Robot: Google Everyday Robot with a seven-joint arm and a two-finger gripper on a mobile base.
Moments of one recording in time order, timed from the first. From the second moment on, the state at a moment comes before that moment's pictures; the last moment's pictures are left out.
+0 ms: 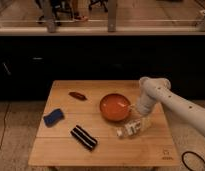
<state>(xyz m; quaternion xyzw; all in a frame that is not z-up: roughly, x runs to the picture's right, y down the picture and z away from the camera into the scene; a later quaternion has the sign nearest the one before) 0.209 0.177 0.823 -0.36 -0.17 -0.11 0.91</state>
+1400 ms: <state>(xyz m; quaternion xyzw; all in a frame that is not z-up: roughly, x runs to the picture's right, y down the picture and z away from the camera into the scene) 0.216 0.233 0.700 -0.29 -0.10 -0.11 0.95</state>
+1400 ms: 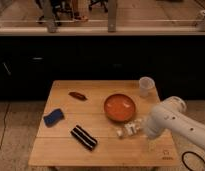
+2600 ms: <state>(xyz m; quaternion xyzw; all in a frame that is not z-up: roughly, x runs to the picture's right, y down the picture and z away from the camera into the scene) 0.239 0.182 0.801 -0.30 -0.08 -0.08 0.95</state>
